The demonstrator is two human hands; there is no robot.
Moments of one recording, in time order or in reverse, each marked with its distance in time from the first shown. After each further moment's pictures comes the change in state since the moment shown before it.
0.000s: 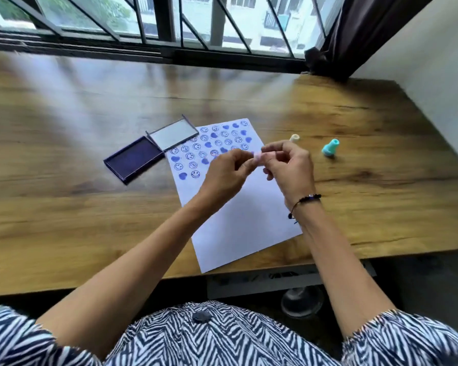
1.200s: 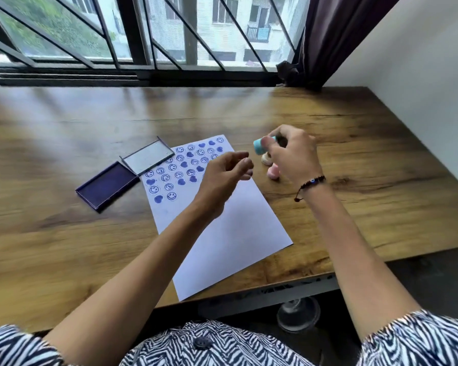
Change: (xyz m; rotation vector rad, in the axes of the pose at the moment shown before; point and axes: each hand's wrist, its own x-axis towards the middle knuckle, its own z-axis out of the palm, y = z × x) left_hand 0.031 0.017 0.034 -0.453 -0.028 -0.052; right_hand 0.046 -0.028 -0.044 -0.356 0.030 -0.148
